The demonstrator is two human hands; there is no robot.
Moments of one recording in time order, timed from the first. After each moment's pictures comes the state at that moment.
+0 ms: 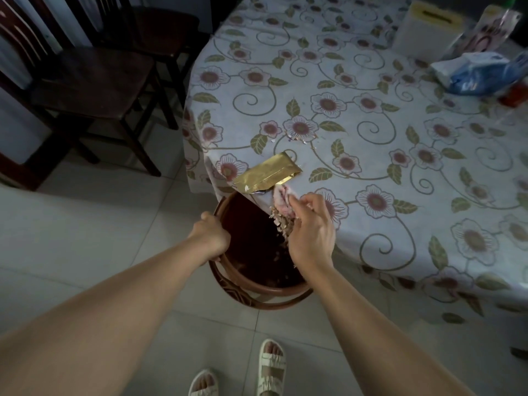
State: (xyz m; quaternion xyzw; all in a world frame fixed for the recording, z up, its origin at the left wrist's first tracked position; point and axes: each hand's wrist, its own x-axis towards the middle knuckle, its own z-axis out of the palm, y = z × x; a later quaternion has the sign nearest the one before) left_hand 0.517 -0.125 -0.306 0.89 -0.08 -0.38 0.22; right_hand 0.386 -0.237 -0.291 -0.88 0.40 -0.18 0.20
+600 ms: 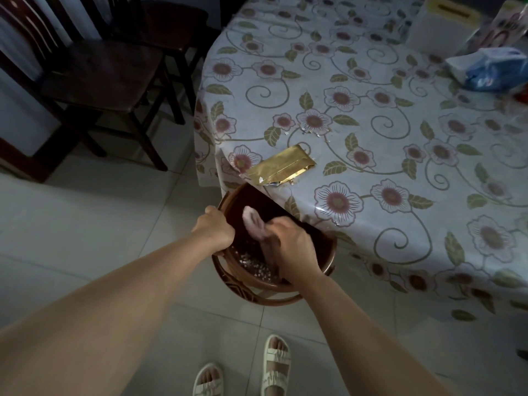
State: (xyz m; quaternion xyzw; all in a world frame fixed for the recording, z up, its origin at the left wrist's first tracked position) left_hand 0.525 -0.107 -0.314 0.90 -0.09 -0.38 0.22; right_hand 0.391 -0.199 -0.315 -0.91 0.31 0.05 0.27
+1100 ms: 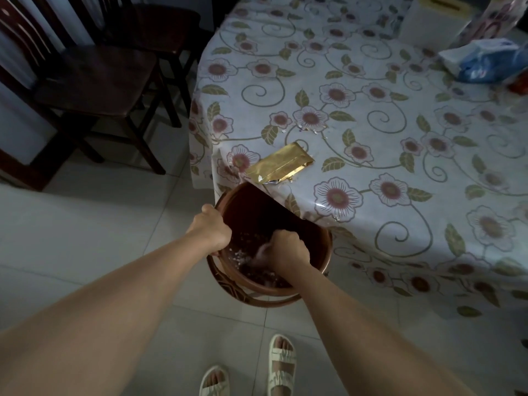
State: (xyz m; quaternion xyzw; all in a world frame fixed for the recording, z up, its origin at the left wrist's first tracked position) left_hand 0.529 -0.101 -0.311 0.90 -0.12 -0.37 0.19; right_hand 0.406 -0.189 -0.336 -0.86 0.41 0.18 0.25
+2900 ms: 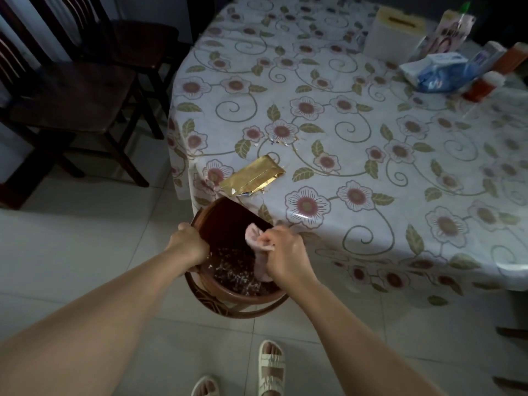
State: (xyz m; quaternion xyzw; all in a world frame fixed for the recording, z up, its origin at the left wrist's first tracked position) left_hand 0.523 -0.102 -0.314 0.91 -0.07 -0.37 0.19; right_hand 0.367 -0.207 -0.283 -0.89 0.33 -0.03 0.30
